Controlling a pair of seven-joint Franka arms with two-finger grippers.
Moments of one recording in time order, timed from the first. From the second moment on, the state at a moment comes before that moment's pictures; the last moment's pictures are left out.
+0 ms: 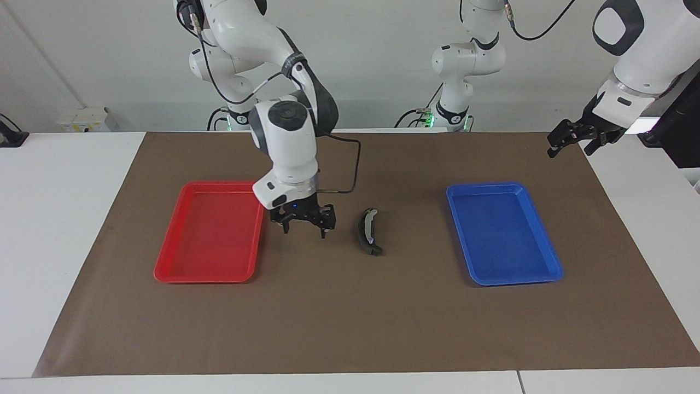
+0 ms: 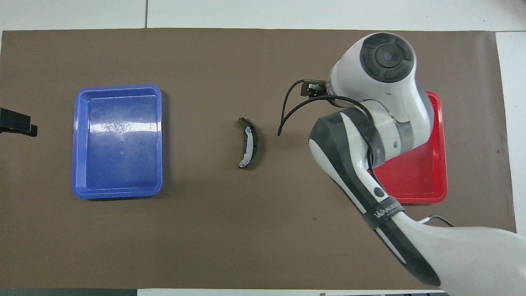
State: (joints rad) left arm 0.00 -0.01 0.06 -1.63 -0.01 1.56 0.06; right arm 0.38 0.30 -0.06 -1.60 -0.05 2.03 0.54
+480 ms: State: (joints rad) left arm 0.00 -0.01 0.06 -1.63 -0.01 1.56 0.06; right arm 0.19 0.15 -0.06 -1.63 -0.05 1.79 0.35
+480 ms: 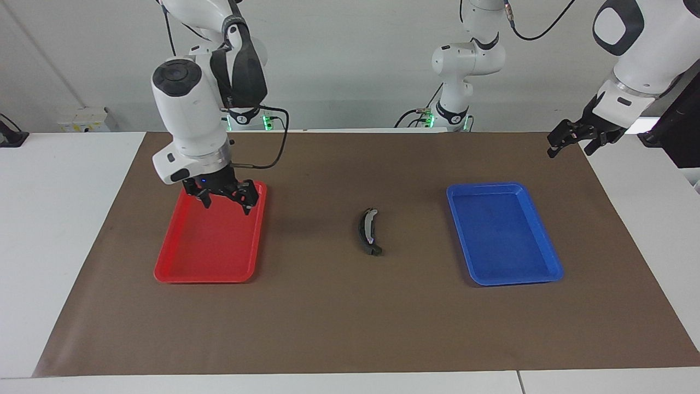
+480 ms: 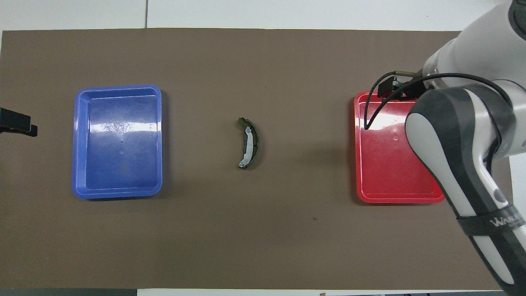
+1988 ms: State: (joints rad) left arm 0.00 -0.01 0.06 -1.63 -0.01 1.56 0.06; right arm 0.03 -0.05 -0.05 -1.61 -0.04 1.52 0.09
